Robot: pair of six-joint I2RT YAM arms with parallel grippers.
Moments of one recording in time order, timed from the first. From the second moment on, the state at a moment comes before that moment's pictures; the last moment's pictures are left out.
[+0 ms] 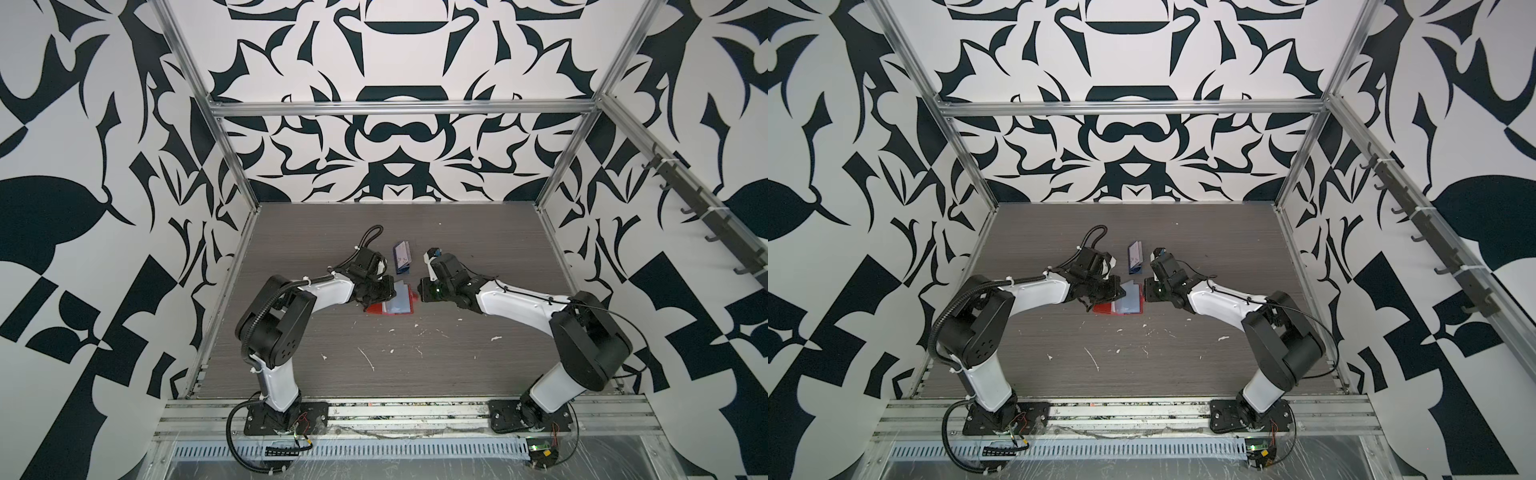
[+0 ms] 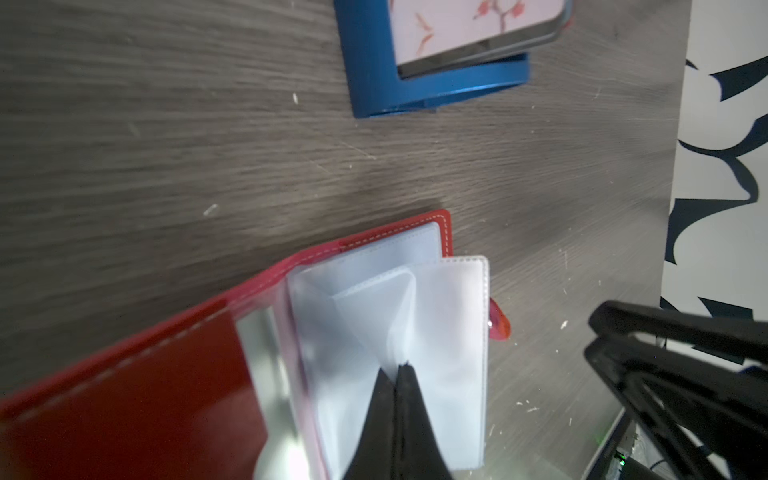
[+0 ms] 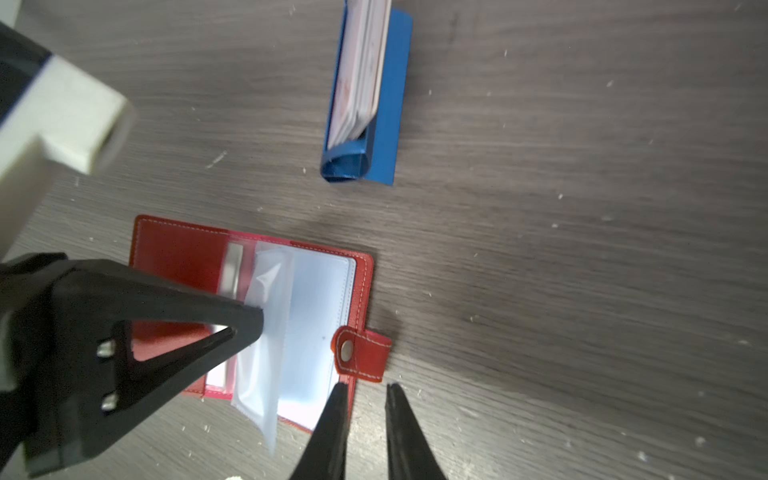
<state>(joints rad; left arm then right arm) -0.59 1.78 0.99 -0.14 0.39 -0.65 0.64 1.60 0.92 -0.17 -0.05 0.51</state>
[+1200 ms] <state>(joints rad) -0.60 1.49 0.83 -0.10 0.22 -0.65 0.69 1.85 1.01 -0.01 -0.43 0.54</state>
